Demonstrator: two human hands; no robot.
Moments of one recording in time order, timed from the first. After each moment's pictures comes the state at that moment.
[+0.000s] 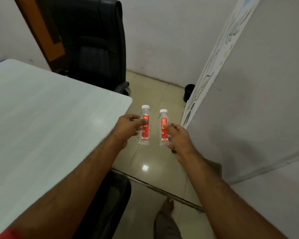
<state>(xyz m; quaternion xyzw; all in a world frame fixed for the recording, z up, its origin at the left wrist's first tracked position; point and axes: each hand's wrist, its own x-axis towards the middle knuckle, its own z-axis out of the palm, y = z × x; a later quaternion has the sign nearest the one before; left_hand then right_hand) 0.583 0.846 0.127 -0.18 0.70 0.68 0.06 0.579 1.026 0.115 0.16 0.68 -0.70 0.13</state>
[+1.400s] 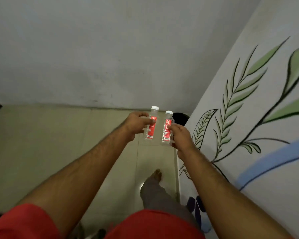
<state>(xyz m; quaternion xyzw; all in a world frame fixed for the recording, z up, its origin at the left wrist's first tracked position) -0.468 0.952 0.035 -0.09 0.74 0.61 0.27 -0.390 1.114 0.014 0.31 0.62 -0.72 0.05</state>
